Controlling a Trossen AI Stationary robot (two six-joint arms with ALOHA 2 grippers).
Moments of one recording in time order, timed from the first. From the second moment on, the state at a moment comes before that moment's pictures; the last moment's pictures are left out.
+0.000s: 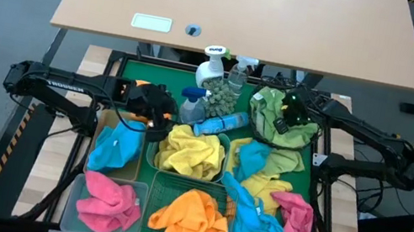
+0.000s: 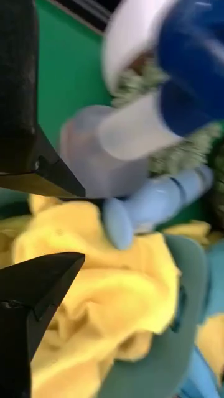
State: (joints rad) left arm 0.07 1.16 0.98 -0.58 -0.15 -0.14; right arm -0.67 1.15 0.78 -0.79 0.08 0.08
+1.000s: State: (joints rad) left arm 0.30 1.16 0.80 -0.84 -0.23 -0.39; right arm -0.67 1.15 1.23 -1.14 -0.05 0.13
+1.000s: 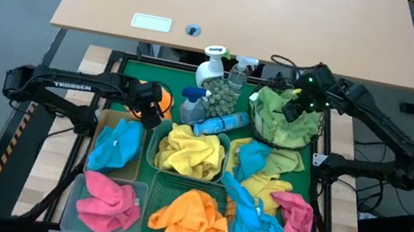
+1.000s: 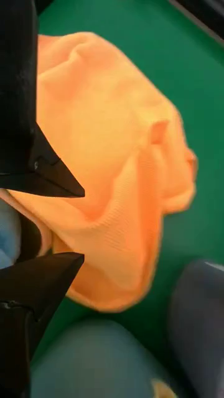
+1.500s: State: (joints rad) left arm 0.30 1.16 0.62 -0.62 -0.25 -0.39; right arm -0.66 1.15 1.31 -1.09 -0.38 0.13
